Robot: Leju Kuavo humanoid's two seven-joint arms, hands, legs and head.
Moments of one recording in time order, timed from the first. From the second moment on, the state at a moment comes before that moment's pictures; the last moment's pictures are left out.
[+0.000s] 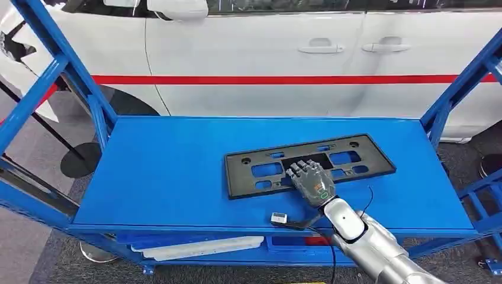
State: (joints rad) left arm -0.09 -0.08 1.27 -0.22 -1.02 0.00 -0.35; right arm -0.43 -0.32 0.69 -1.07 1.57 -0.55 0.13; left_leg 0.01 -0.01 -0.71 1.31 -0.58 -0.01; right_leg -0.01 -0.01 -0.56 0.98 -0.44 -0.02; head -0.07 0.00
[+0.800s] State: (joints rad) left arm -0.09 -0.07 1.27 -0.22 -1.01 -0.05 -0.46; right arm -0.41 -0.26 0.58 -1.06 1.23 -0.67 -0.20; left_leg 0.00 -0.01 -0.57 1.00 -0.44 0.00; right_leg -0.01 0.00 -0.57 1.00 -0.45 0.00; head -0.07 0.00
